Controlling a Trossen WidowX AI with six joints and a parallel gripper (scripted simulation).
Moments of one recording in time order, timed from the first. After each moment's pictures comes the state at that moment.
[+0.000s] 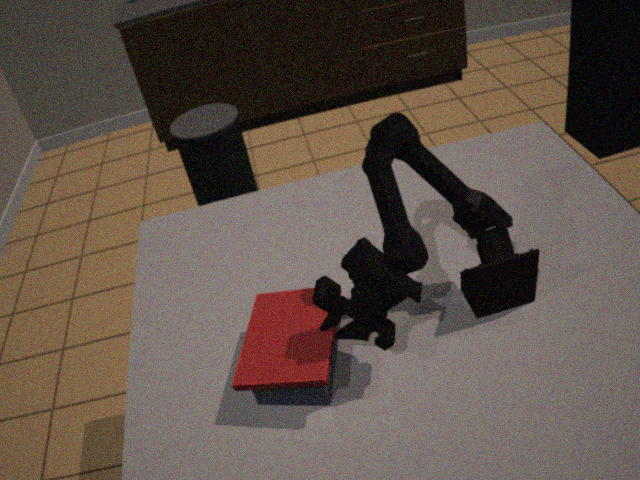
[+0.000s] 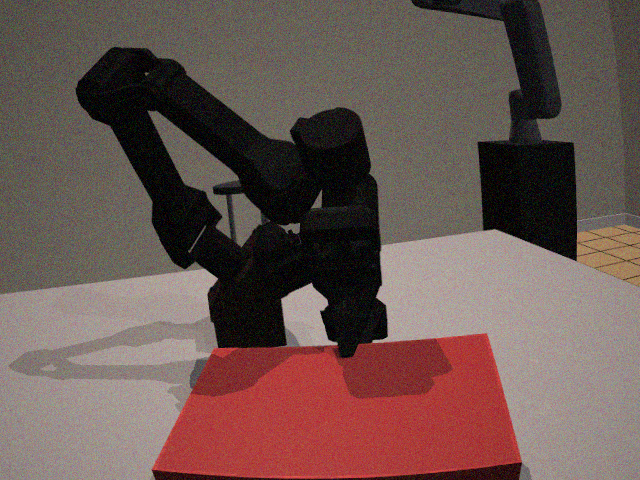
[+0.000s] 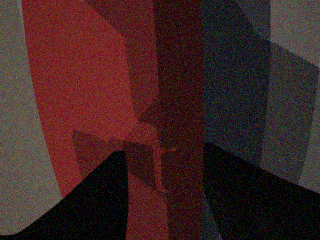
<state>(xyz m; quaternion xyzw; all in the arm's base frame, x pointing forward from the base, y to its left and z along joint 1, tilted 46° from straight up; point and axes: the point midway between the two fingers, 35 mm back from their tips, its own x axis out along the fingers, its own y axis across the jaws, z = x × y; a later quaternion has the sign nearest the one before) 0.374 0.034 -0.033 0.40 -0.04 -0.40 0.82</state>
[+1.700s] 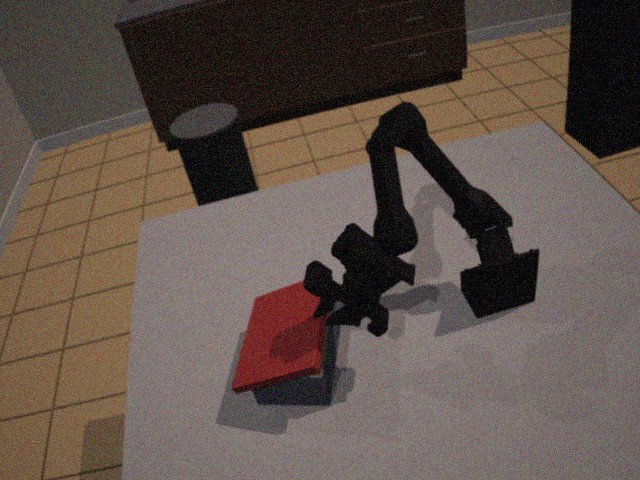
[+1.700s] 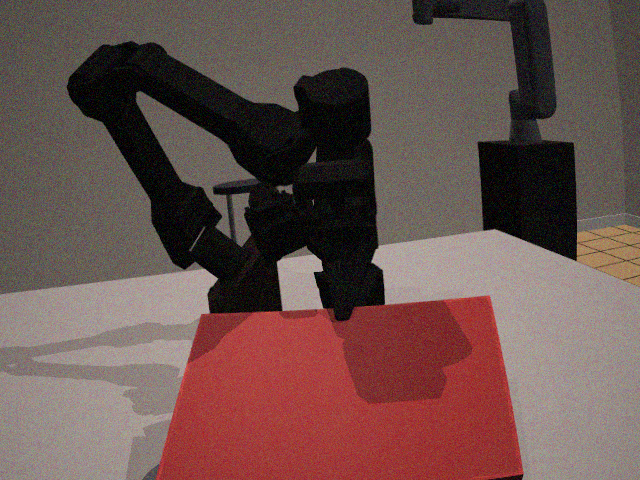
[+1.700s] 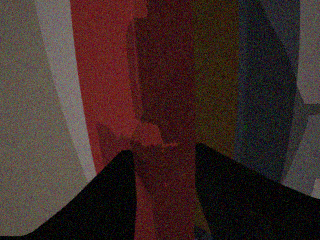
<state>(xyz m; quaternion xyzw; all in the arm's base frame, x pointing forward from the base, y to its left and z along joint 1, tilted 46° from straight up) 0.385 0.058 -0.003 0.40 -0.04 -0.40 0.82</state>
